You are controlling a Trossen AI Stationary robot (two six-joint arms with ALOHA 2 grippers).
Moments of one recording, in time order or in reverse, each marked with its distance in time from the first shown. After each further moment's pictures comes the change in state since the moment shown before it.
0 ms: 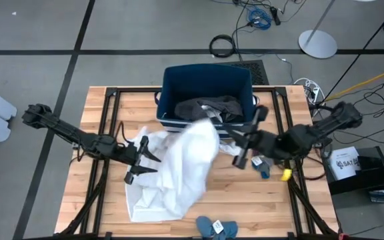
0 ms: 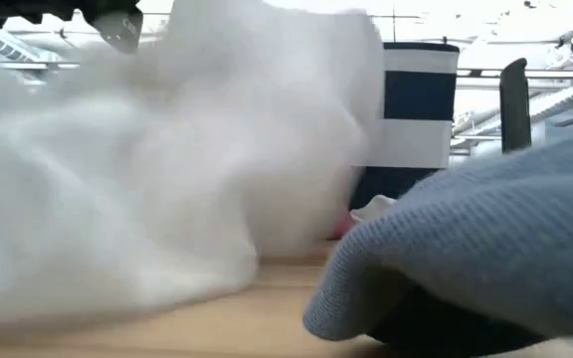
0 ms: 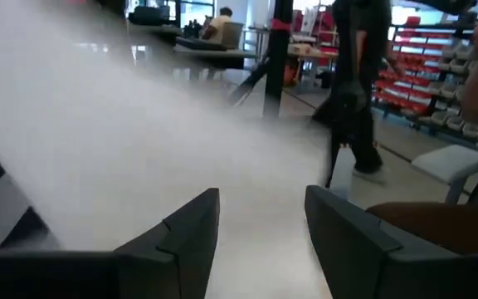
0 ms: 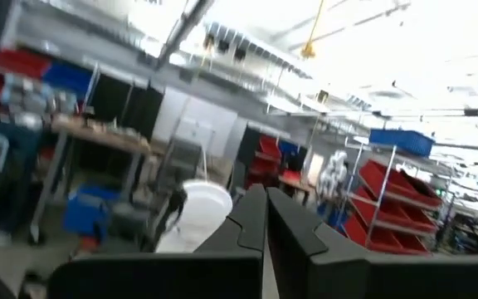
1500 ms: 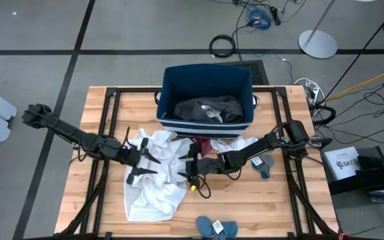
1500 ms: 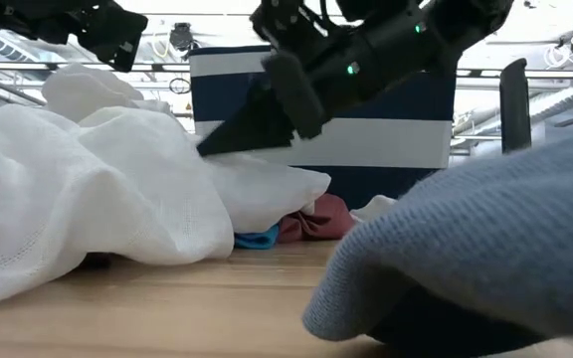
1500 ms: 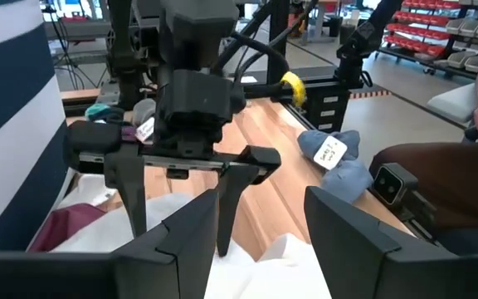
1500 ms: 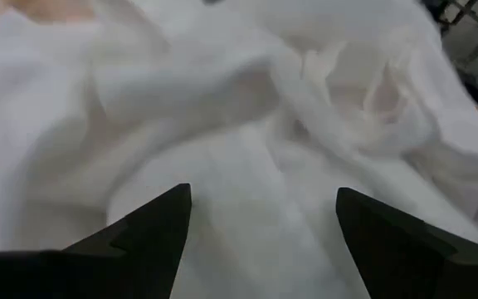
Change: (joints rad) left arm 0.000 0.000 0.000 -0.159 0.000 0.052; right arm -0.217 0.752 0.000 -0.226 -0.370 0.532
